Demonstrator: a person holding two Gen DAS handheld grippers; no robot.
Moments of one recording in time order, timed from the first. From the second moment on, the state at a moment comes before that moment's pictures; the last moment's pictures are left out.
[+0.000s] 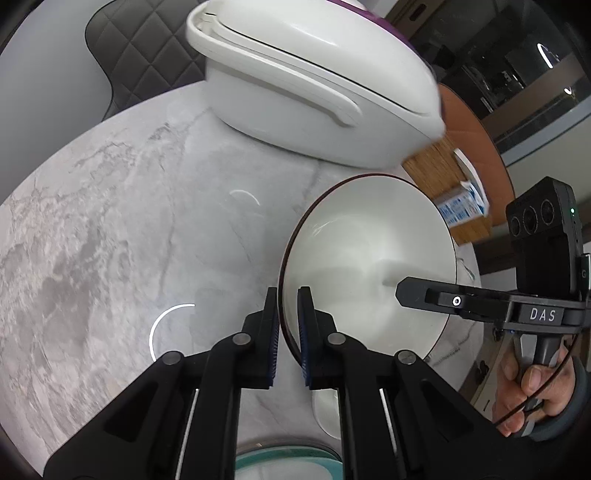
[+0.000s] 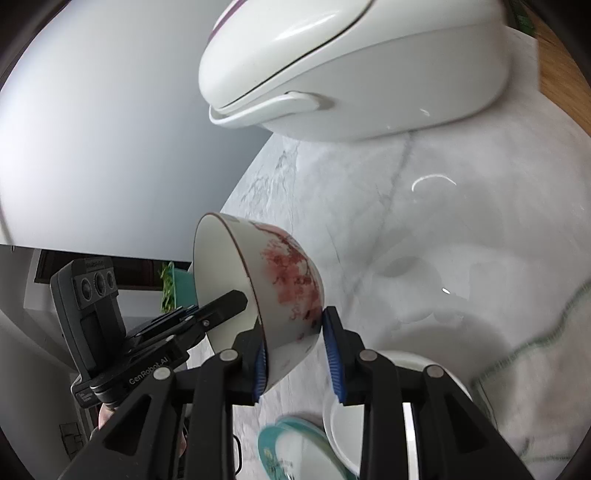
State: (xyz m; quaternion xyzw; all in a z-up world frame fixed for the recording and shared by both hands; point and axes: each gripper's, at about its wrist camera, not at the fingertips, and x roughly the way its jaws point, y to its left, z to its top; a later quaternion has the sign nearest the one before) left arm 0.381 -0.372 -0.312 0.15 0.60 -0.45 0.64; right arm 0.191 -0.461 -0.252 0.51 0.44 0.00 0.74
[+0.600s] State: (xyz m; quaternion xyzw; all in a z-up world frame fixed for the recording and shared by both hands) left arm 0.245 -0.345 -0.344 0.17 0.64 -0.43 0.61; right arm 0.108 -0.440 -0.279 0.50 0.50 0.02 0.71
